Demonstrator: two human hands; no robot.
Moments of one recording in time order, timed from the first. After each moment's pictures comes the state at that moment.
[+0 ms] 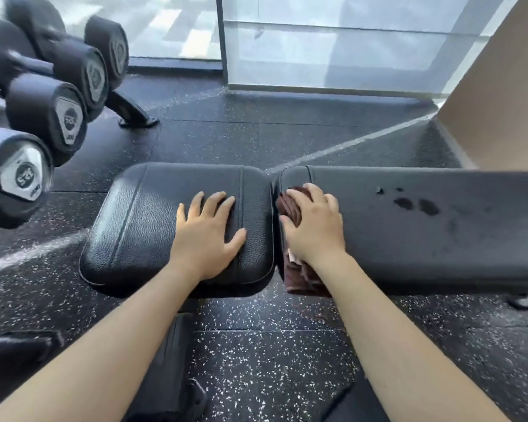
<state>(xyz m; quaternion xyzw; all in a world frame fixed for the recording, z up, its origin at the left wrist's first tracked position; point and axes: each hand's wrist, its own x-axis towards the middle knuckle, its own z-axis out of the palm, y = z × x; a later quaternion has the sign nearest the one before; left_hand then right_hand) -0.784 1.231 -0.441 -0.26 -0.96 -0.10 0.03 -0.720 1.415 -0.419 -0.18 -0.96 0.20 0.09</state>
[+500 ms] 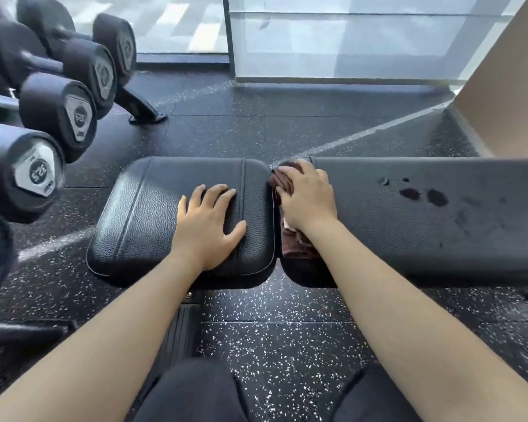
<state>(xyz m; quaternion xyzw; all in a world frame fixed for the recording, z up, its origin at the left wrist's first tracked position) -0.785 1.233 -0.437 -0.25 -0.96 -0.12 0.05 -0.760 1.426 -0.414 -0.15 -0.96 0.20 0.09</state>
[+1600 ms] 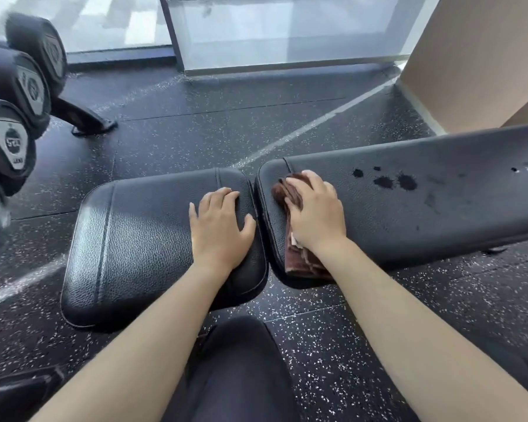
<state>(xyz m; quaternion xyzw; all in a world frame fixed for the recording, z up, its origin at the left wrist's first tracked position) -0.800 1.285 -0.440 -0.25 -0.94 -0.20 0.06 -0.730 1.440 -0.419 -0.24 -0.94 0.19 0.12</state>
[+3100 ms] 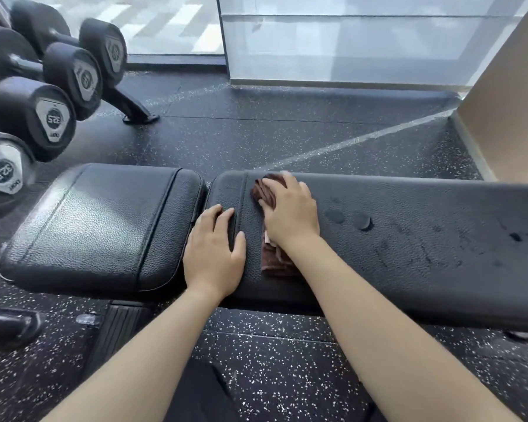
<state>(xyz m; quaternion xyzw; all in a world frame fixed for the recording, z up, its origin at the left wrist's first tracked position) -0.712 1.396 -0.450 -0.09 -0.97 -0.23 0.08 -0.736 1.545 -0.422 -0.10 -0.96 0.23 0.08</state>
